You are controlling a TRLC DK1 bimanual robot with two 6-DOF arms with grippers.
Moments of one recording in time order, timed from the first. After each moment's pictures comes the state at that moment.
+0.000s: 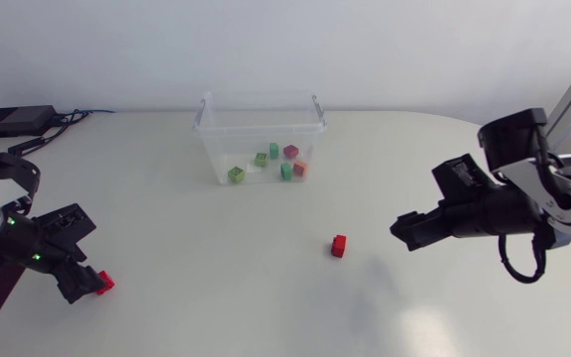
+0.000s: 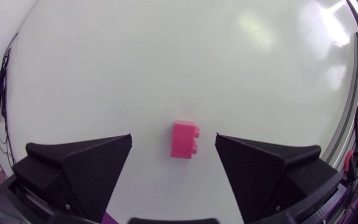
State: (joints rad) left arm 0.27 1.46 0.72 -0.65 0.13 0.98; right arm 0.15 1.28 0.73 -0.44 -0.15 -0.18
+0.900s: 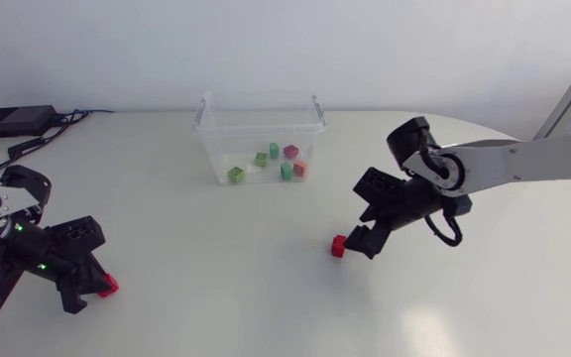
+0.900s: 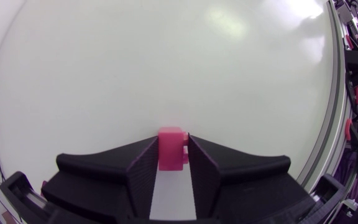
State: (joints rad) left arm 0.26 1.52 0.71 -0.67 0.23 1.18; right arm 0.29 1.74 0.95 -0.40 -0.28 -0.59
